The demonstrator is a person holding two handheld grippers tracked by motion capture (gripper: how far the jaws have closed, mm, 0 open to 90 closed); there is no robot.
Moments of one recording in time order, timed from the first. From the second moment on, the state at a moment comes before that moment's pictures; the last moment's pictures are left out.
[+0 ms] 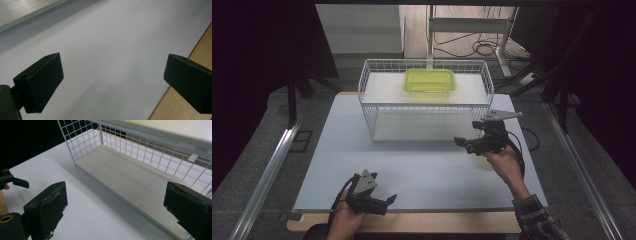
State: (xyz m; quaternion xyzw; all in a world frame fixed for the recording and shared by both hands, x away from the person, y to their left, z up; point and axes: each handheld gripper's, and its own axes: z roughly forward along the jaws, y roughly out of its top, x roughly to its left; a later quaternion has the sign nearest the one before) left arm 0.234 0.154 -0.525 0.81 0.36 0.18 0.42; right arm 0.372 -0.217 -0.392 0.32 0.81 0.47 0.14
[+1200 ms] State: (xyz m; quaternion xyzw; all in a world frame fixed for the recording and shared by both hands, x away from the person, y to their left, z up) left arm 0.234 0.152 -0.526 0.82 0.36 0.18 0.41; right arm 0.317 -0.239 -0.467 0.32 0.82 0.45 0.15
